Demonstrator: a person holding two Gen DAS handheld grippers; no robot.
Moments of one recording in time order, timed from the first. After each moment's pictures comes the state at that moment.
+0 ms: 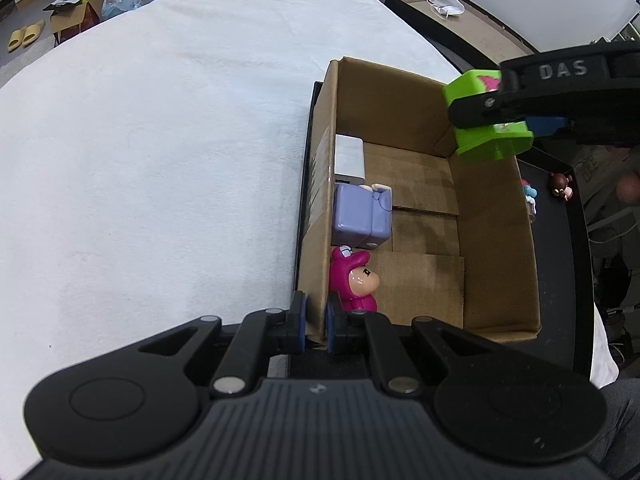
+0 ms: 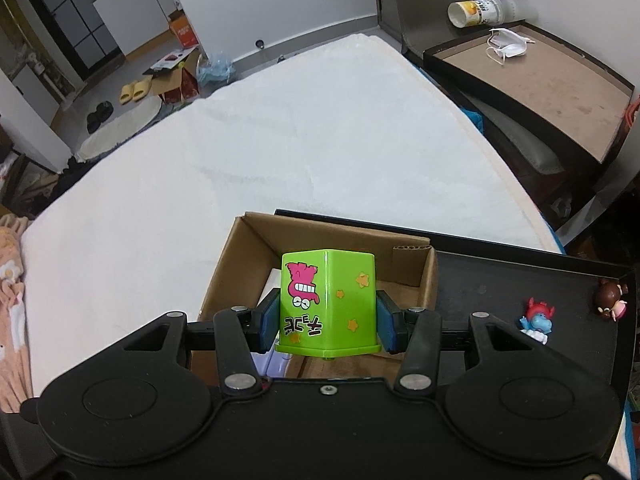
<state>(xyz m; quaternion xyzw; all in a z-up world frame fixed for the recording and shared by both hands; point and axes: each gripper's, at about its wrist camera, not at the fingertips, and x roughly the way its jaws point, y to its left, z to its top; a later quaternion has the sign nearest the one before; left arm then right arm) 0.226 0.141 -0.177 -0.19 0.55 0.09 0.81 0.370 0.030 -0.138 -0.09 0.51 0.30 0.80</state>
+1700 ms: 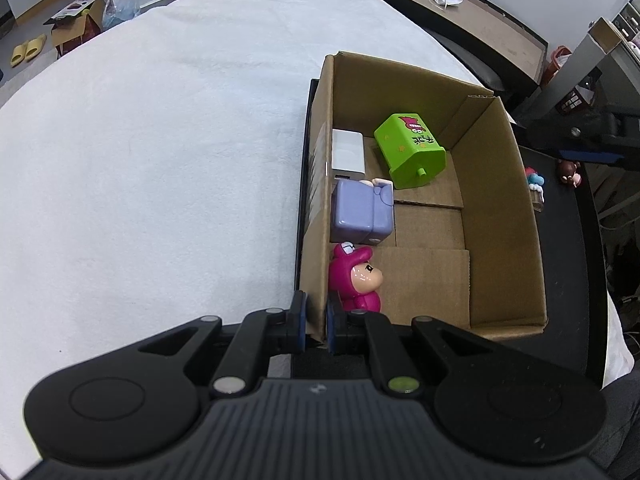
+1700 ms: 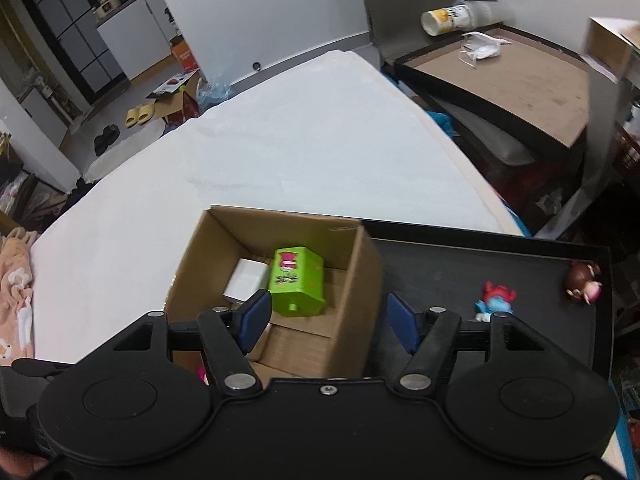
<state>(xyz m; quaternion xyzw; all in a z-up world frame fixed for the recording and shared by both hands) 0.230 0.129 -0.176 -0.16 0.56 0.10 0.81 0.372 -0.049 -0.131 -0.04 0.49 0.30 0.82</state>
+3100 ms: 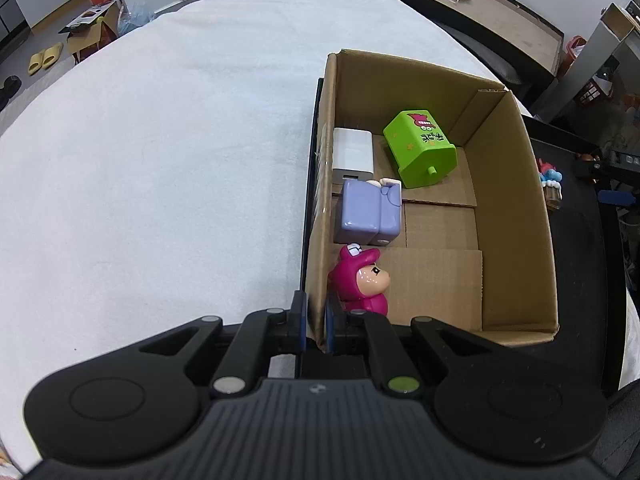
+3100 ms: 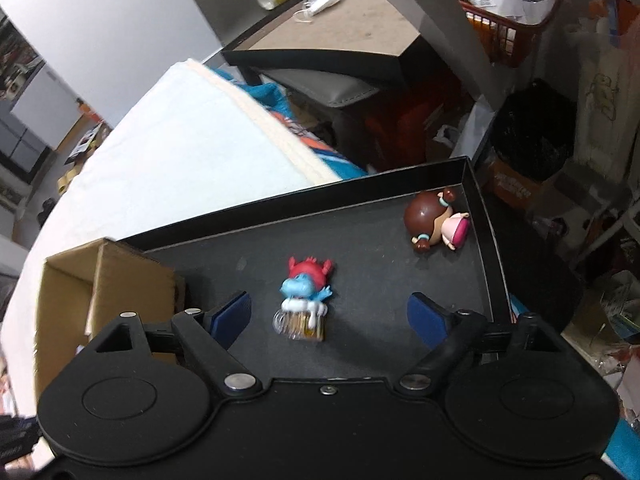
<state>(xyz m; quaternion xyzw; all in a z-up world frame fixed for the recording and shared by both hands) 0.237 0.115 -0.176 -0.13 0.57 0.14 0.80 0.443 -0.166 -0.210 0.05 0.53 0.18 0.83</state>
